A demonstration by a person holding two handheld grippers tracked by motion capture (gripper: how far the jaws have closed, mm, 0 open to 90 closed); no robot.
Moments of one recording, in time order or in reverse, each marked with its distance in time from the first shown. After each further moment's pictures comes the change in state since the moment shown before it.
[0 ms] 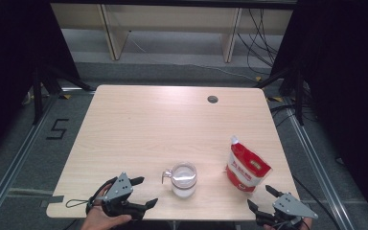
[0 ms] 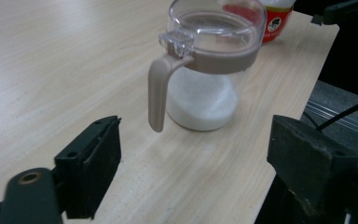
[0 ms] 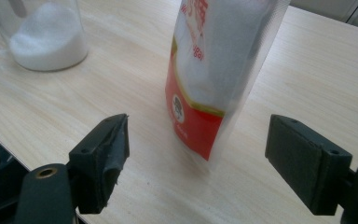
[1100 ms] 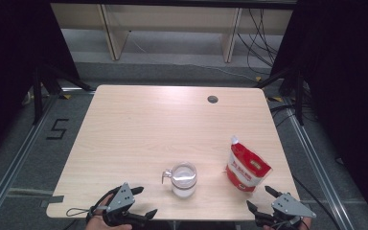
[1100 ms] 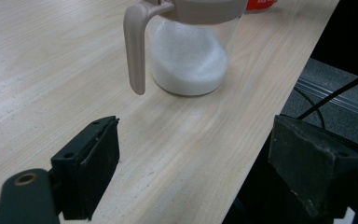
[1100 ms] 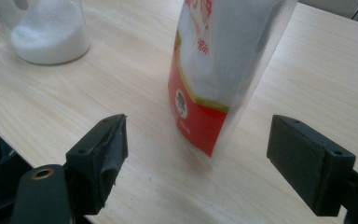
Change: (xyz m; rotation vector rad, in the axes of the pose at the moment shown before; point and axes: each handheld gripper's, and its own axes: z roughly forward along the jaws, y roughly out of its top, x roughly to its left) left arm -0.013 -0.023 0.003 0.047 -0.002 0.012; right arm 0.003 -0.001 0.000 0.033 -0.009 0.020
